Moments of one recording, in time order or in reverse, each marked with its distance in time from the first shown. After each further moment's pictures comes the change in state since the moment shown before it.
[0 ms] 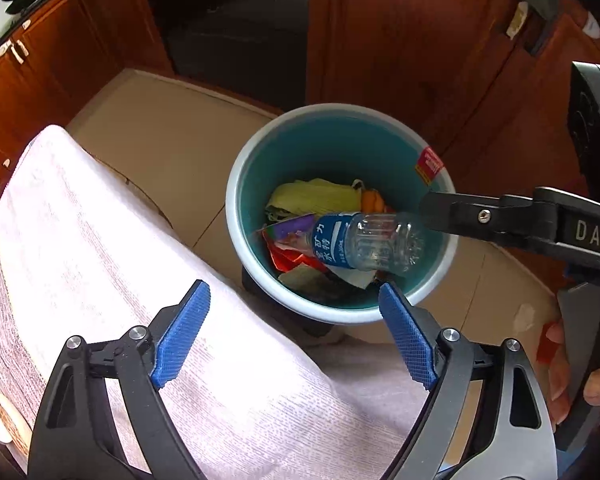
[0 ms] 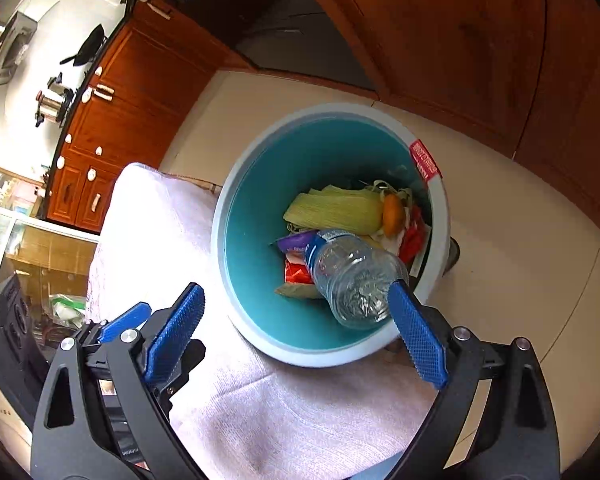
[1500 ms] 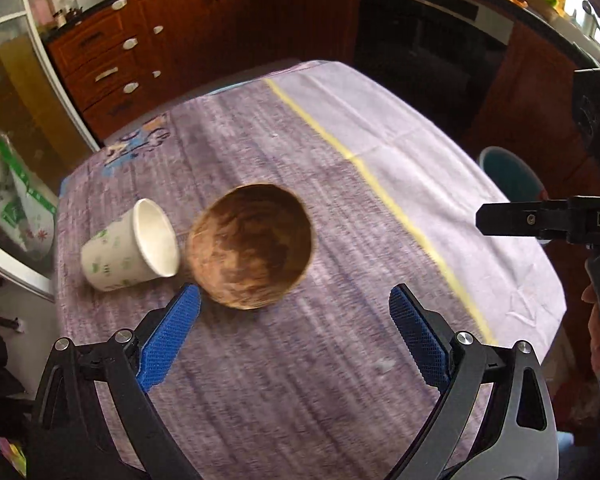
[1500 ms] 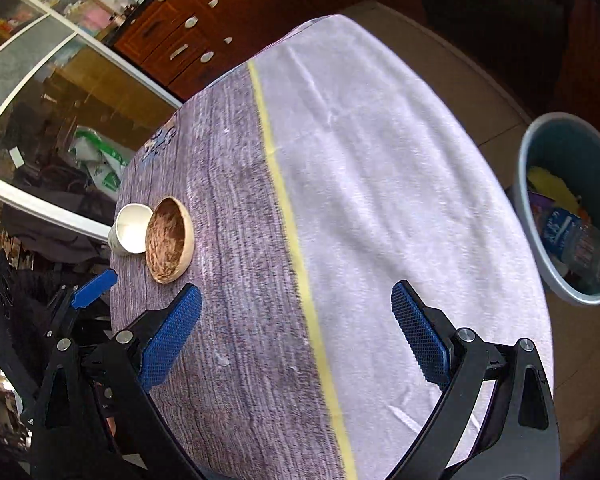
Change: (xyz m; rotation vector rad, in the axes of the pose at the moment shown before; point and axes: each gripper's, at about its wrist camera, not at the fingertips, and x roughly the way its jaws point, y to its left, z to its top) left arm -0.165 0.263 -0.238 -0.393 -0.138 0.225; right arm 0.067 0.283 -0.157 -0.509 0.228 0.034
